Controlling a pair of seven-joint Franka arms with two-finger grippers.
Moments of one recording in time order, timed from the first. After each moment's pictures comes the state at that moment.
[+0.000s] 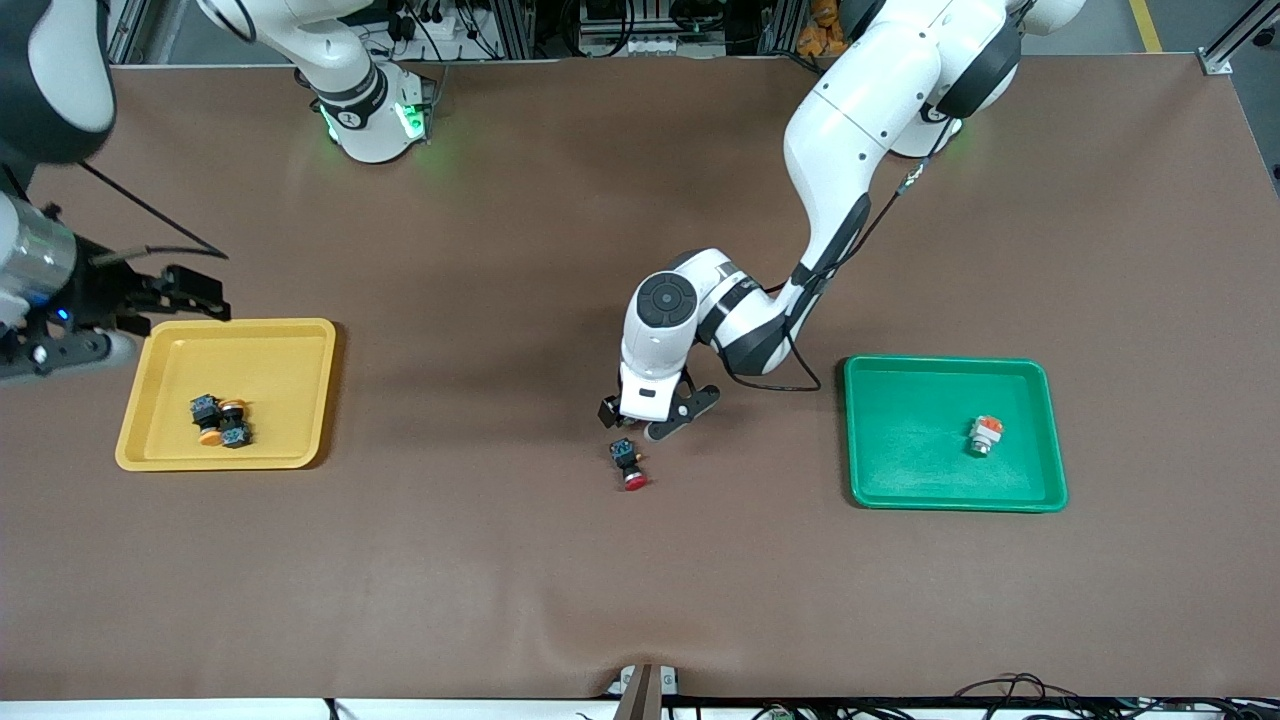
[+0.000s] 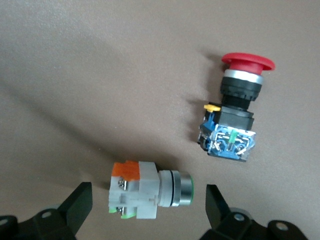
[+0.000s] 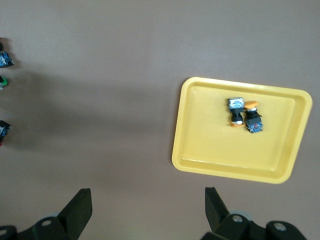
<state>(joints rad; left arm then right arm) -0.61 0.95 -0.21 -1.30 0.20 2.39 -1.48 0.20 0.12 -0.20 -1.52 0.07 1.53 -0.13</state>
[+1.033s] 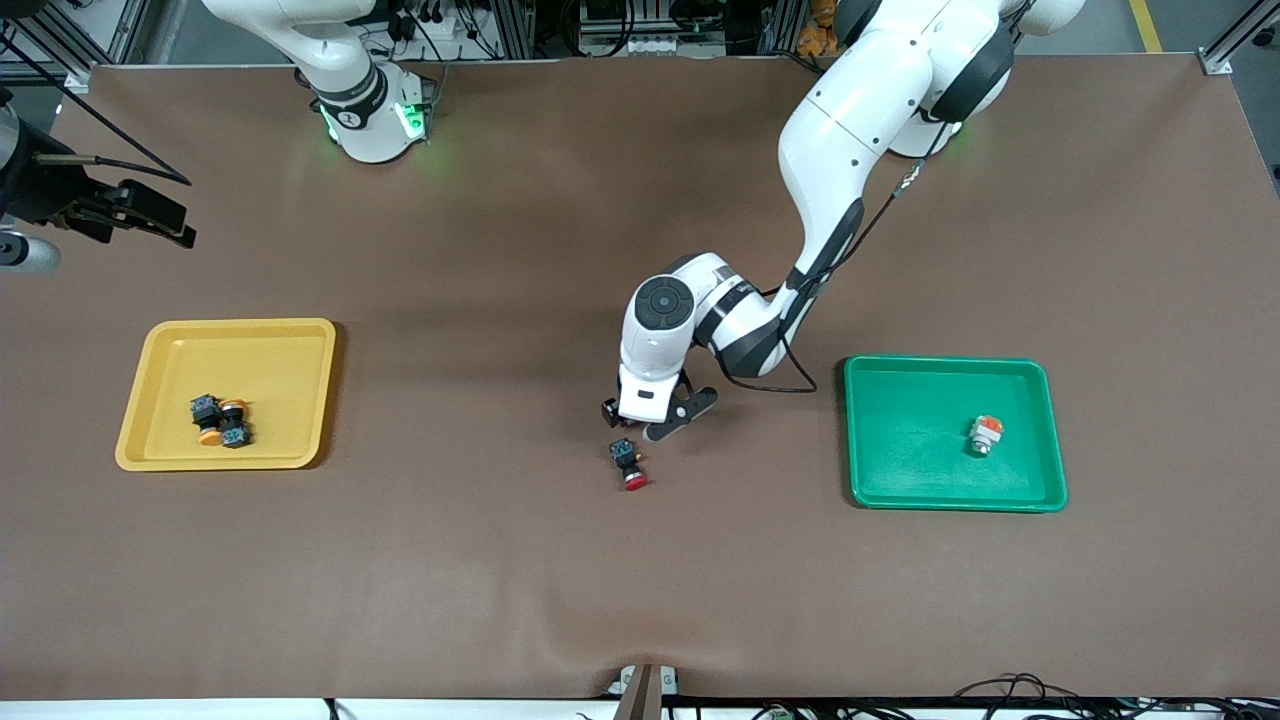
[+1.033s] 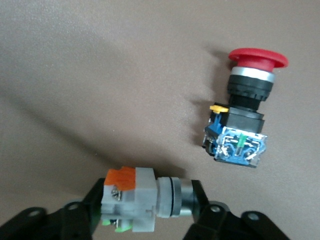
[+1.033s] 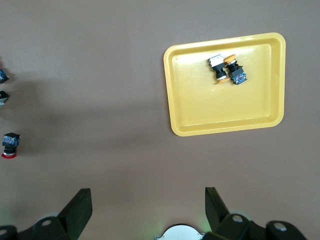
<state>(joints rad) -0.62 0.97 -0.19 -1.29 0.20 2.41 -1.48 0.05 -0.04 -0.04 -1.59 0.04 1.44 0.11</state>
